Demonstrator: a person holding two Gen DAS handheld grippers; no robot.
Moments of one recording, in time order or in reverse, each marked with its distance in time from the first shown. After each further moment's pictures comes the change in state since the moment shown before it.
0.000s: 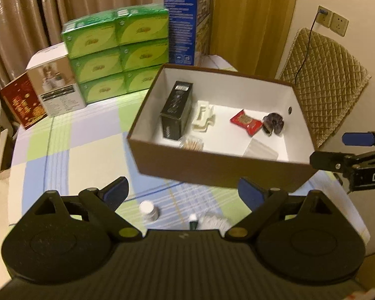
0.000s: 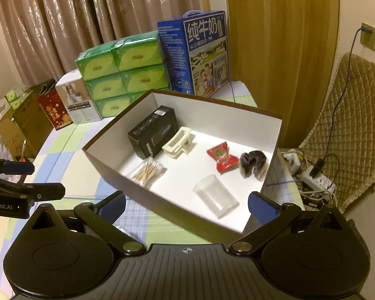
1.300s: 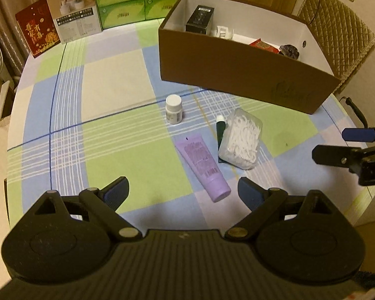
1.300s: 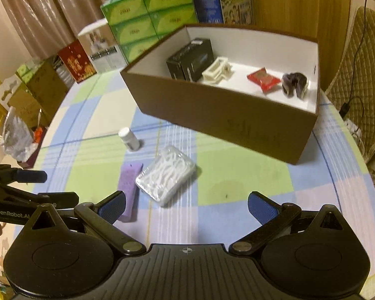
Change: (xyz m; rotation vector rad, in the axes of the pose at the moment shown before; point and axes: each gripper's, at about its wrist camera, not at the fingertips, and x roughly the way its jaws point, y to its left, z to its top) left arm 0.004 0.048 -0.111 -0.038 0.202 -0.012; right arm 0.017 0.066 -0.102 0.062 0.174 0.063
